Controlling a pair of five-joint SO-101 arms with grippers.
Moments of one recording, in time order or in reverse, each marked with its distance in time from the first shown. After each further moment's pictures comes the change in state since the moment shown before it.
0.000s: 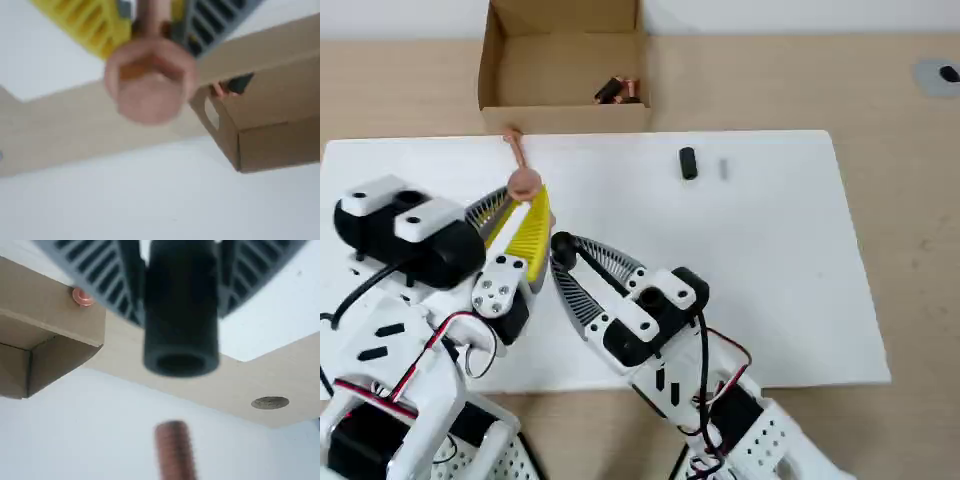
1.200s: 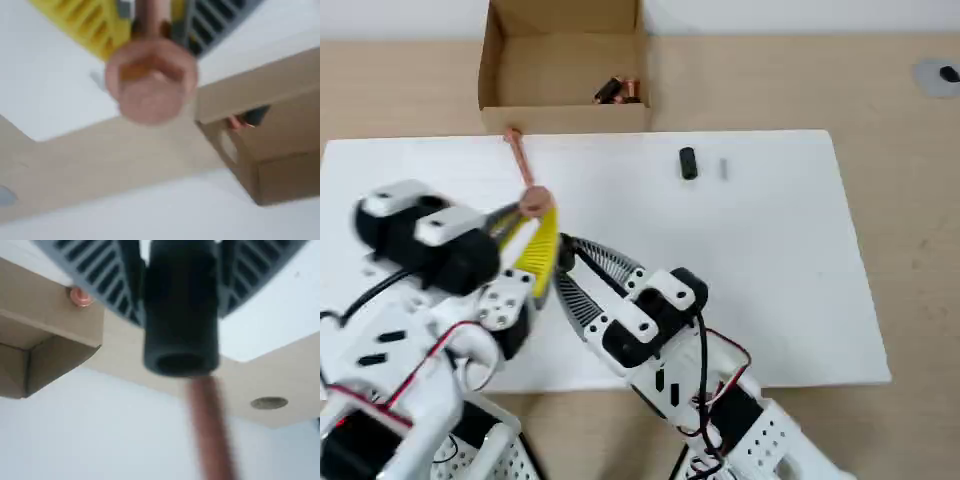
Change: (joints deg) left arm 2.1 -0.2 -4.0 8.7 -1.2; right arm 0.0 0.0 0.0 0.0 0.0
